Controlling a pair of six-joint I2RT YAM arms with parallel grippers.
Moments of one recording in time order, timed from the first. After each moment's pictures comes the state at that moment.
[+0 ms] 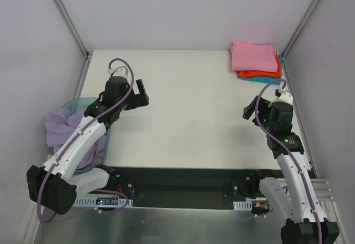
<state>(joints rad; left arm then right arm) -0.37 1.09 0.96 -0.50 -0.10 -0.48 0.07 0.72 0.67 -0.47 0.08 0.40</state>
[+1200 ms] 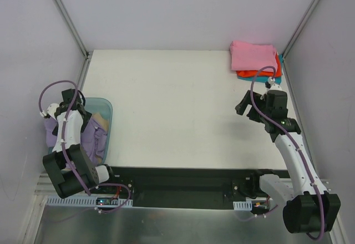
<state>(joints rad) 0.41 1.25 0.86 -0.81 -0.46 -0.84 0.07 0.94 0.78 -0.50 -0.09 0.39</state>
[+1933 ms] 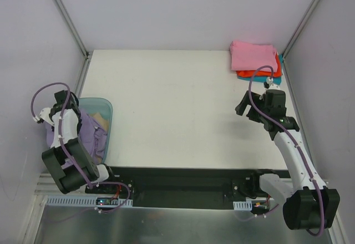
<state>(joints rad) 0.50 1.31 0.87 -0.81 -0.51 -0.87 0.07 0.98 0.78 -0.50 -0.08 0.38</state>
